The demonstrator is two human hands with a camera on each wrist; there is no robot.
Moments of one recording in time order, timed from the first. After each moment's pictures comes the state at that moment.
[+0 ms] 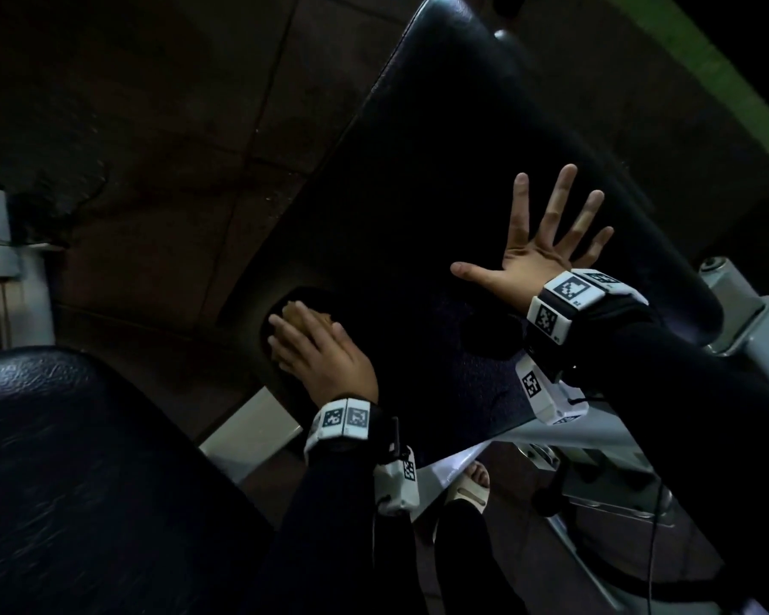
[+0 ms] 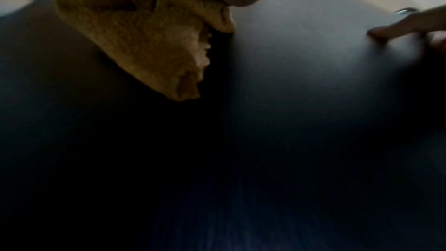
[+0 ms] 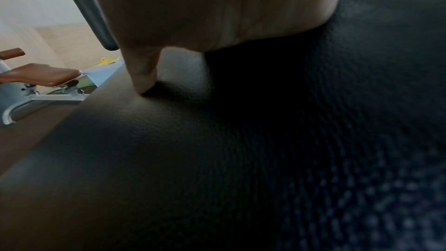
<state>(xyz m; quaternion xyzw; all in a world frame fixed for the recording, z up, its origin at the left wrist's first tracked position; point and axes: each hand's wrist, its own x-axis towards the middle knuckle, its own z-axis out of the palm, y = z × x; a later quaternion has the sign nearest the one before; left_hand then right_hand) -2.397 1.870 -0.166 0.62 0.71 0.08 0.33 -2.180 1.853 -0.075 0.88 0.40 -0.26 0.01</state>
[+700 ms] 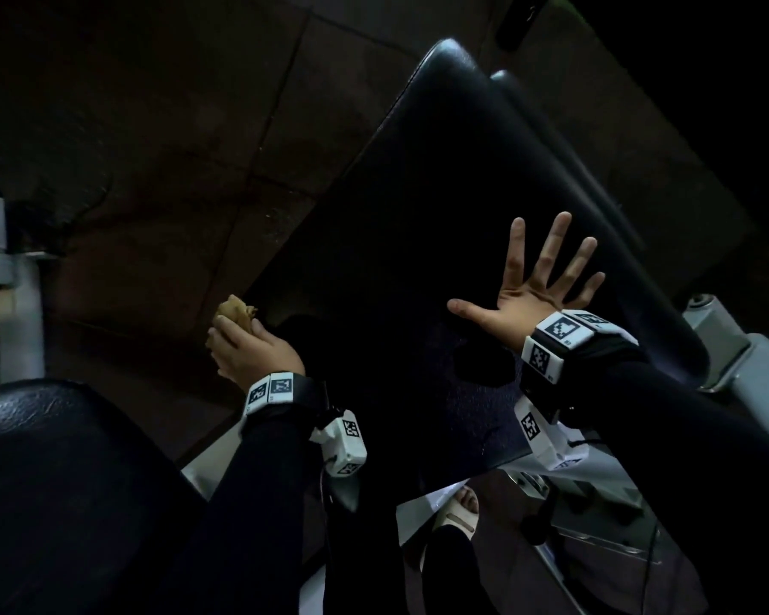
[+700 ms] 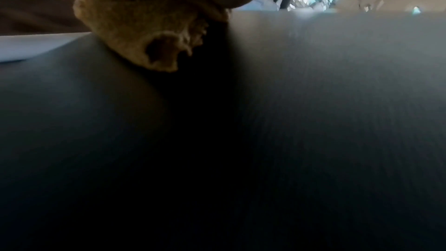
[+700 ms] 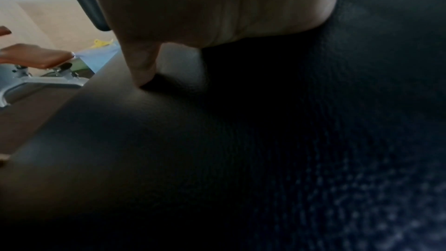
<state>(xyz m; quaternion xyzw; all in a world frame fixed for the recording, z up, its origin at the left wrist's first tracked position) -2.425 1.957 -0.181 0.49 0.82 0.13 0.27 -2.179 1.857 -0.076 0.88 0.39 -0.27 0.02</state>
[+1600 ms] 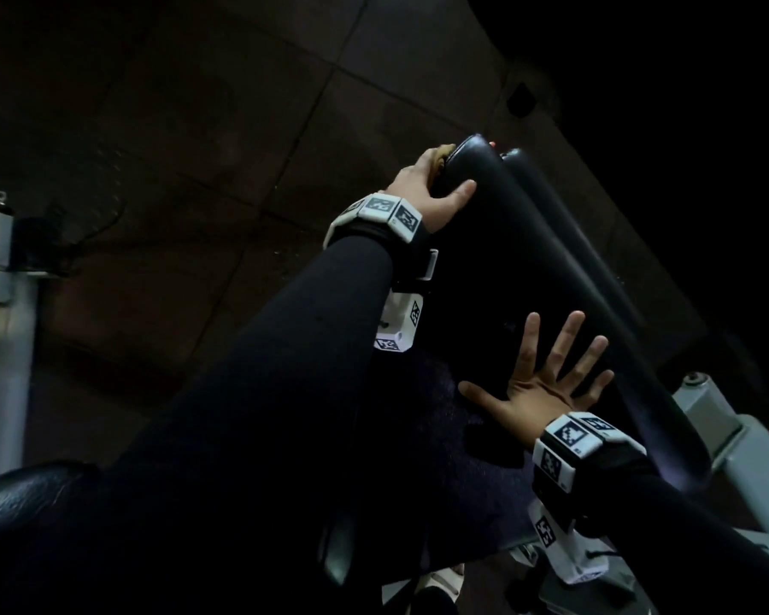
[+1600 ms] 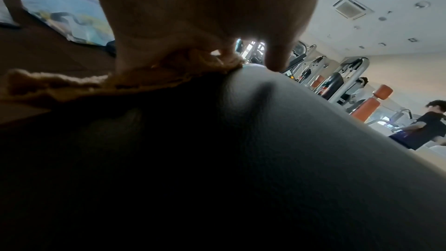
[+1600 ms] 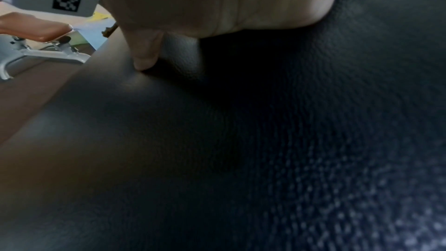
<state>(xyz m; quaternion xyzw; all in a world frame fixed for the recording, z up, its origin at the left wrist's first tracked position) -2.222 2.121 -0.077 0.74 0.45 0.00 0.50 -2.185 1.864 -0.064 0.89 0.34 -0.30 0.06</state>
